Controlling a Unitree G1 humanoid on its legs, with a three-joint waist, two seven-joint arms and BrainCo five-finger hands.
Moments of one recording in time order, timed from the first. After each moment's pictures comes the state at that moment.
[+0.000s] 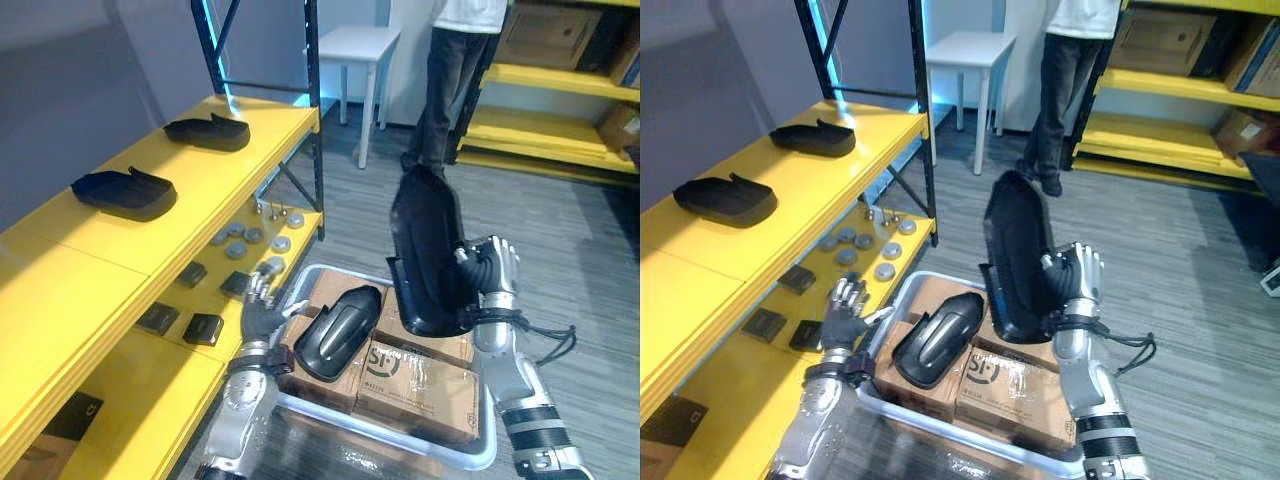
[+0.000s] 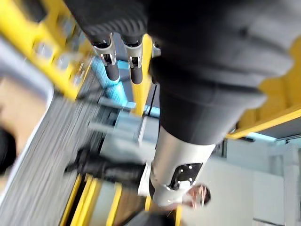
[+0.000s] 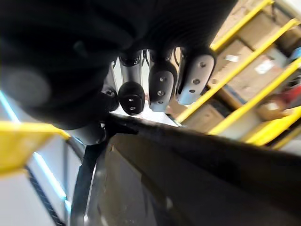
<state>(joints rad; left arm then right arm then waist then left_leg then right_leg) -0.20 0.11 -0.20 0.10 -0.41 -0.14 0.27 -0.40 -0.27 0.02 0.08 -0.61 0.07 -0.37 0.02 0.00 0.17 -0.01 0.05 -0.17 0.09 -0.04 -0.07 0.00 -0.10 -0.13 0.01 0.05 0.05</state>
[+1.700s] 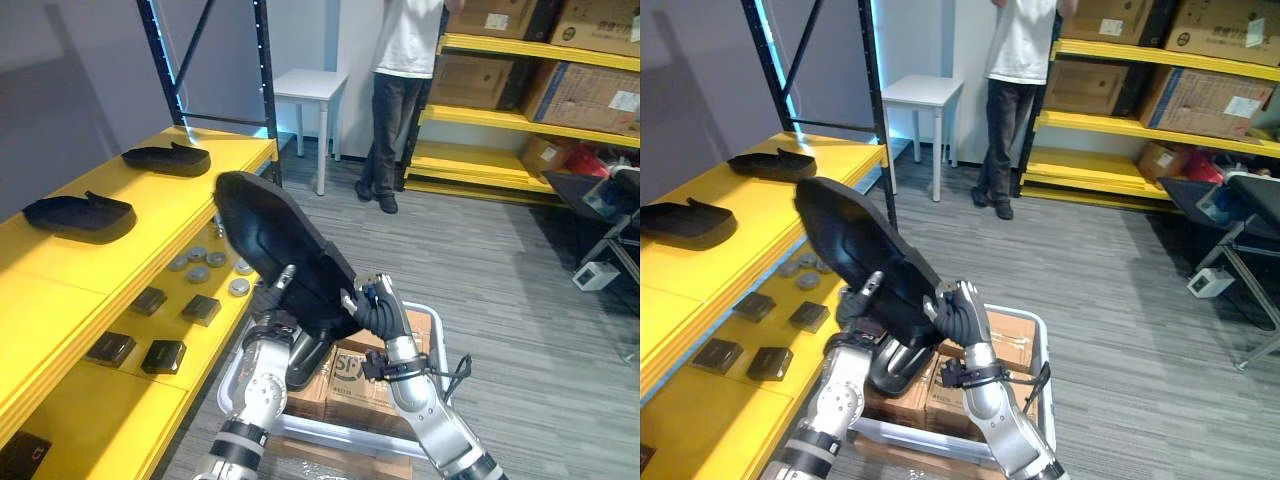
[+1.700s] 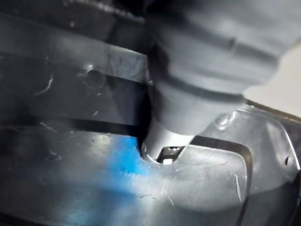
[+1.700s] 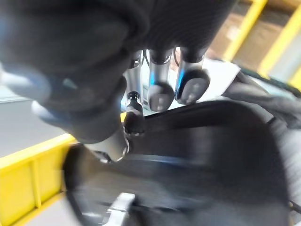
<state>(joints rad) -0.30 0.04 -0.08 0.10 -0.83 -0.25 0.30 -0.14 -0.12 0.43 -0.05 -0.33 -0.11 -0.36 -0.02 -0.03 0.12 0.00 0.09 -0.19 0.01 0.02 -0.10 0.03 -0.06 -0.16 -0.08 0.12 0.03</state>
